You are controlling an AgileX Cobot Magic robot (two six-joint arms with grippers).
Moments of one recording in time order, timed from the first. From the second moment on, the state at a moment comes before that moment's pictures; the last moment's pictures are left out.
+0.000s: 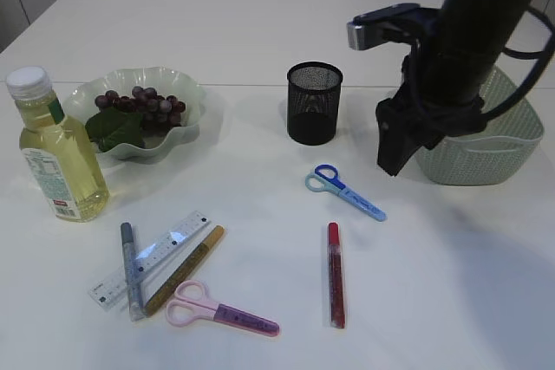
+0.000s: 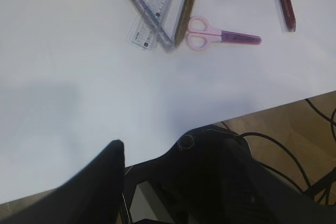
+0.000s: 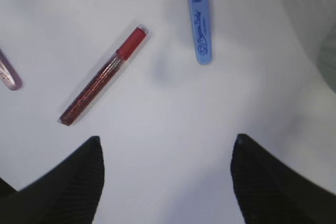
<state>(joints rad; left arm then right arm) -0.18 0.75 -0.83 -0.27 1.25 0.01 0.27 1.82 -1.52 0.15 1.23 -0.42</state>
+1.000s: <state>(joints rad) -0.18 0.75 -0.83 -0.33 1.25 0.01 0.33 2.26 -1.81 0.02 1.22 -0.55</state>
